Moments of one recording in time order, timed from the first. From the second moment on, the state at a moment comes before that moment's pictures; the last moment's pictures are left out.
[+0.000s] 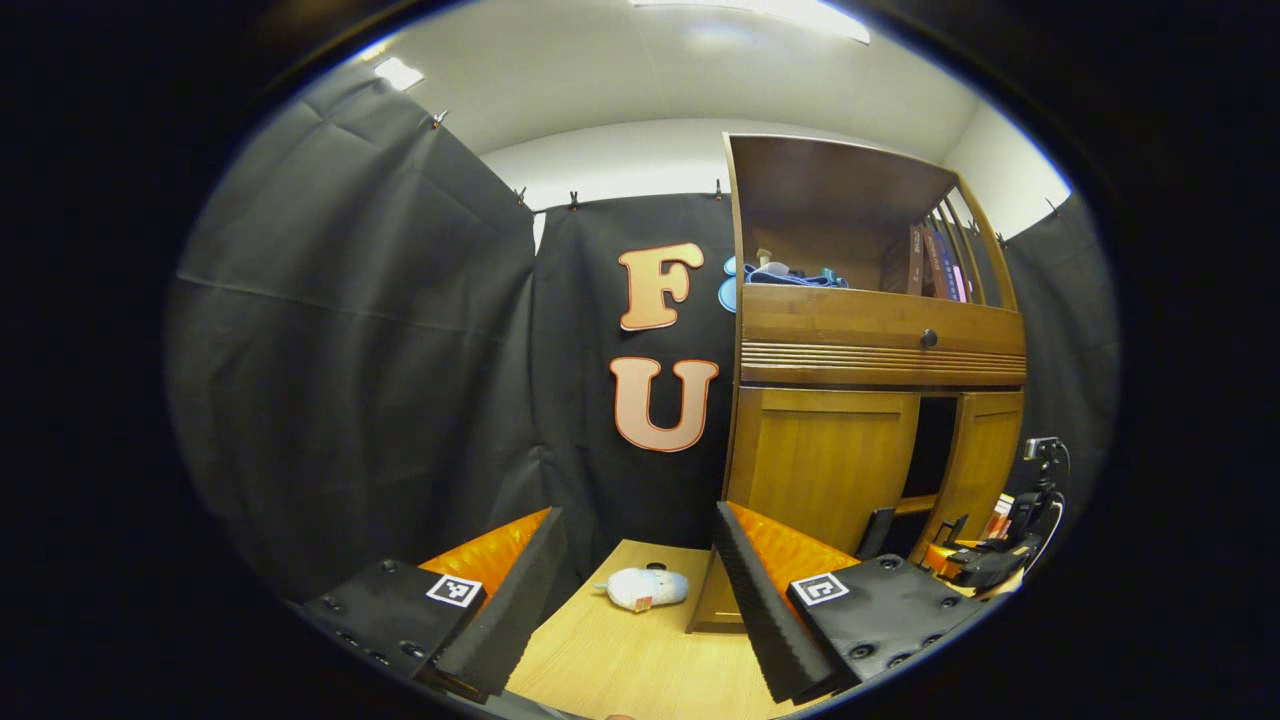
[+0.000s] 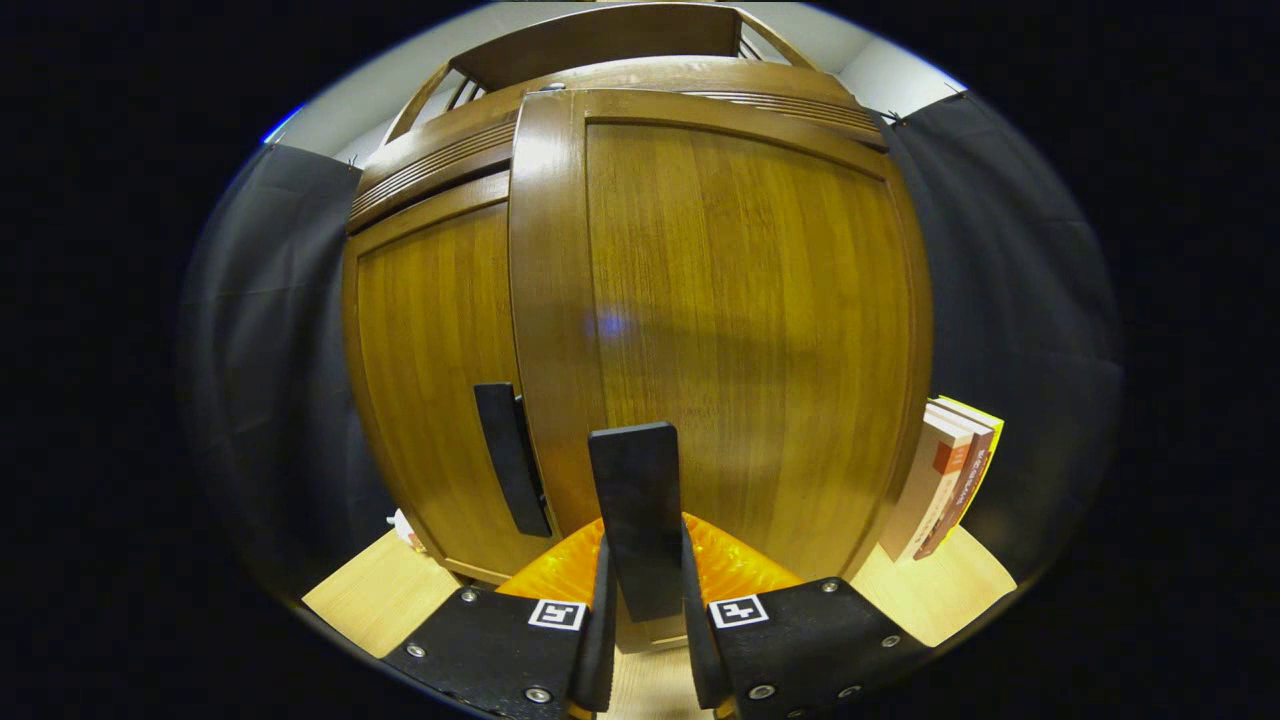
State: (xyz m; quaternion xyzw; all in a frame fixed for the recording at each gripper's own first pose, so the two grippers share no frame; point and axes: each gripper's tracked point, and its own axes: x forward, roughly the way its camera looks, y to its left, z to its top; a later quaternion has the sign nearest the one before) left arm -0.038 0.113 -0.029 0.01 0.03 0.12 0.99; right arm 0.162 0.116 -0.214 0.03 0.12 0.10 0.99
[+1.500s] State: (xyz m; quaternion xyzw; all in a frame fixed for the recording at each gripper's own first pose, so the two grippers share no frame) left arm -0.007 0.020 -0.048 -0.01 0.05 0.01 1.00; right arm 0.055 -0.041 -0.199 0.01 0.14 -0.03 0.99
